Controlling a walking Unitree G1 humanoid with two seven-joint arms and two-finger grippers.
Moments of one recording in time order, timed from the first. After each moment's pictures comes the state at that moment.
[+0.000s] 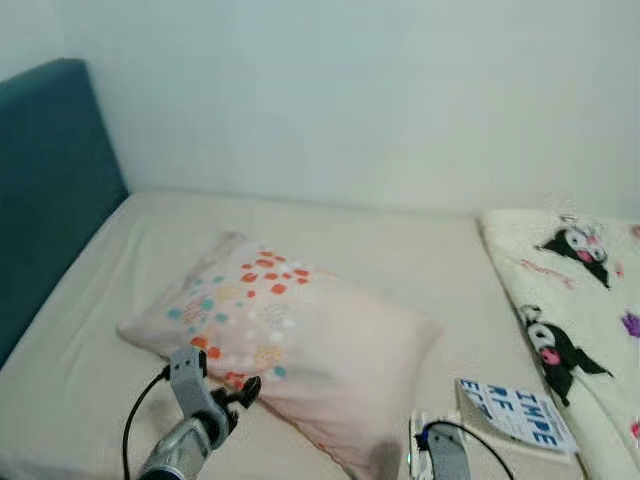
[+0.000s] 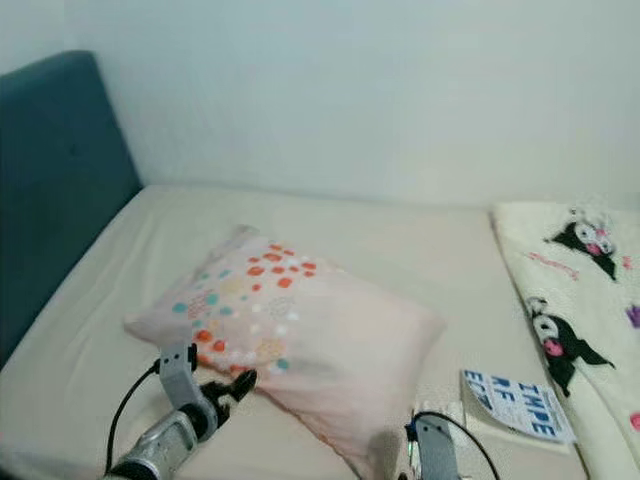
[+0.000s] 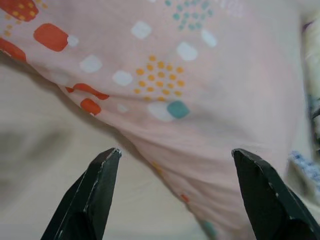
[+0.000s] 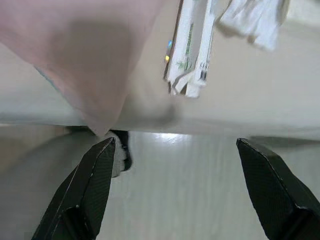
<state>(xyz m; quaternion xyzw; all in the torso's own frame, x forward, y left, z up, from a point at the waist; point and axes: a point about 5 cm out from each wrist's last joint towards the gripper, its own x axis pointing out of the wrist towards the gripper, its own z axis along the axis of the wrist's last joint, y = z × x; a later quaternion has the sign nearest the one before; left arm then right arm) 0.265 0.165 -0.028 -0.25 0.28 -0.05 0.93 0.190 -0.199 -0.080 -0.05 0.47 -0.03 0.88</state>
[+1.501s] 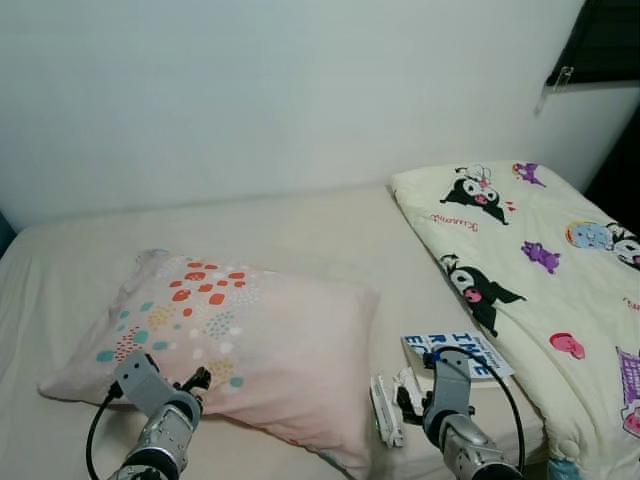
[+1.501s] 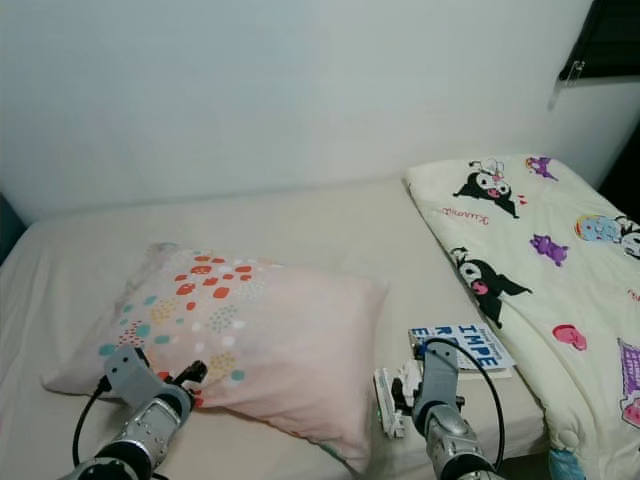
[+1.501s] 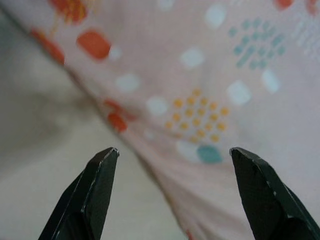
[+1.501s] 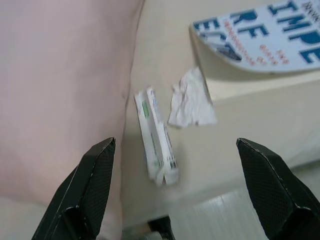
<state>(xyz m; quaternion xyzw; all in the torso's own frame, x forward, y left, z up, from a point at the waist) 0.275 0.198 -0.024 -0.34 0.28 0.20 0.87 0.276 -0.205 -0.019 0.06 0.31 -0.05 0.95</state>
